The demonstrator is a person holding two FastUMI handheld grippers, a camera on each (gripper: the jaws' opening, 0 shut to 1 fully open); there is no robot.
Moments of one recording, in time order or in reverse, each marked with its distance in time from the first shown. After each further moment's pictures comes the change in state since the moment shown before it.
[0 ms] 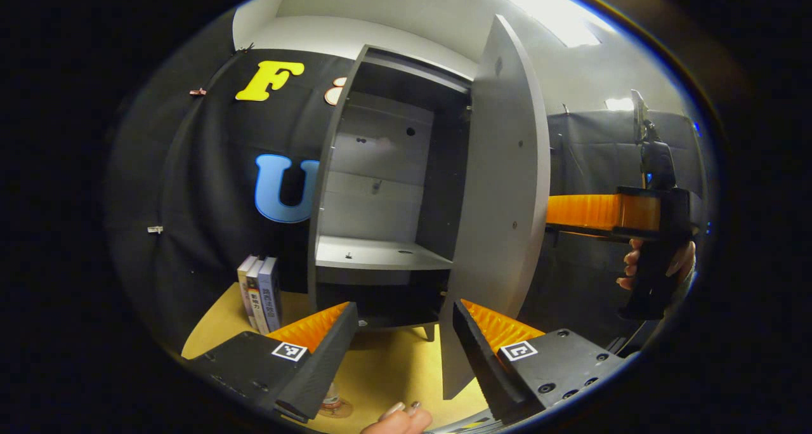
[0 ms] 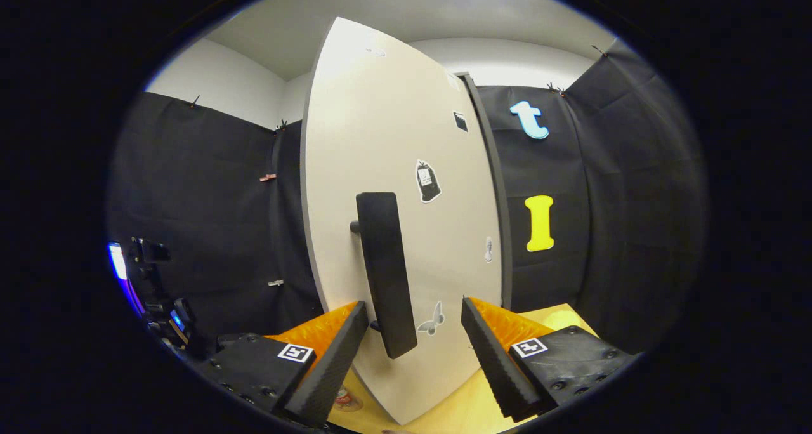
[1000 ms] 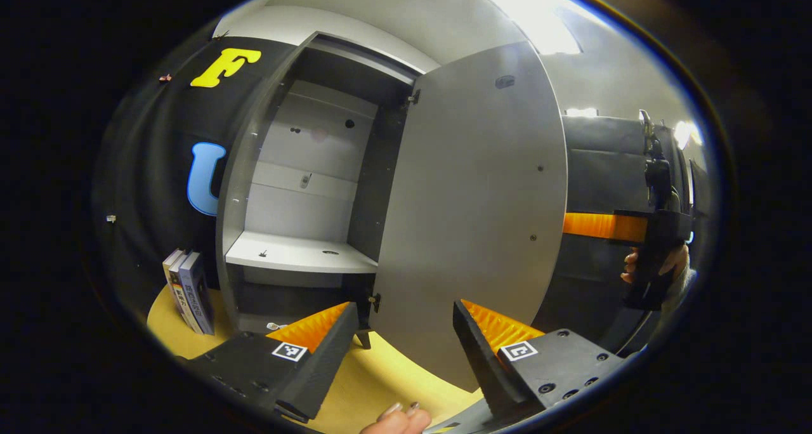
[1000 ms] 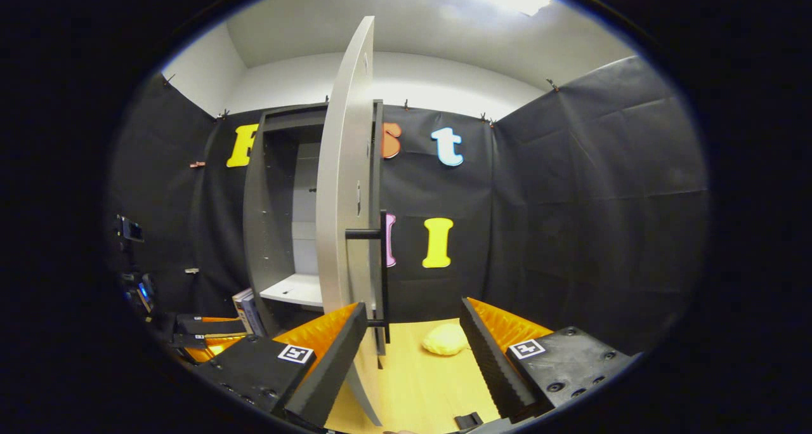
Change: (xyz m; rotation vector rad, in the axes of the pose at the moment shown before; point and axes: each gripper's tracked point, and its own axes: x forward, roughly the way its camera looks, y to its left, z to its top) left arm 0.047 -0.116 -0.011 -0.036 0.001 -0.272; right arm -0.112 -0.164 0.046 -0.142 -0.066 -0.380
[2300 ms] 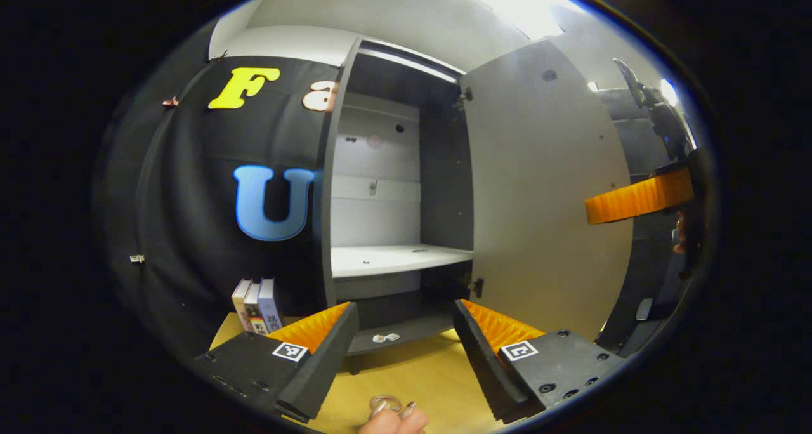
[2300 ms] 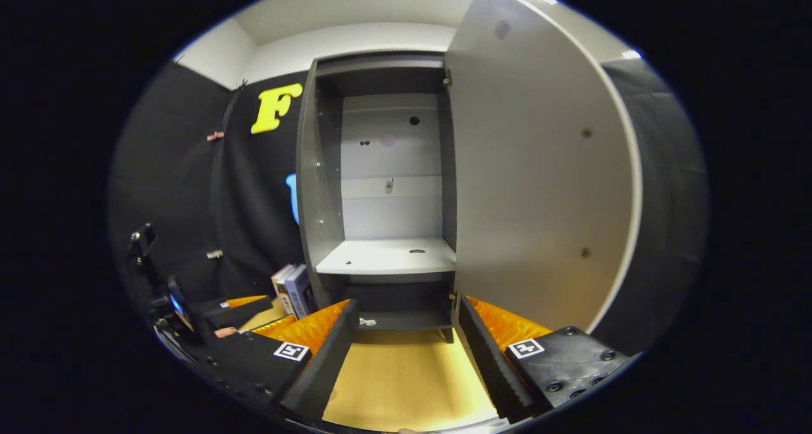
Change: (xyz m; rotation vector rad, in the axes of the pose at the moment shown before) left arm -0.034 0.175 -0.005 0.176 -0.050 0.086; right arm 0.006 0.183 -0.077 0.076 0.148 0.023
